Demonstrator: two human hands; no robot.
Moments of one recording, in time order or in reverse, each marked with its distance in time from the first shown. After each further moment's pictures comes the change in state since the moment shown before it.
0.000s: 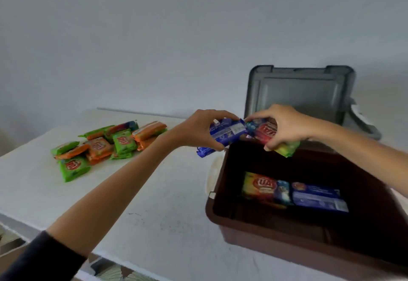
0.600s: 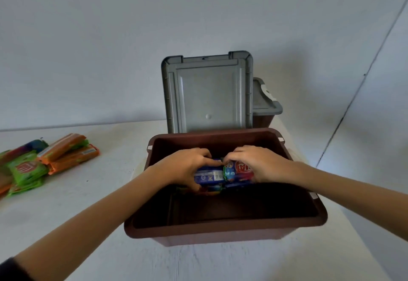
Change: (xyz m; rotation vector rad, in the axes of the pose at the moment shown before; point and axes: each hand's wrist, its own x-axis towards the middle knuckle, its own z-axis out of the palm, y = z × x) left_hand 0.054 0.054 0.121 0.548 -0.450 0.347; right_hand -0.105 0.071 0.065 -0.145 -0.130 0.053
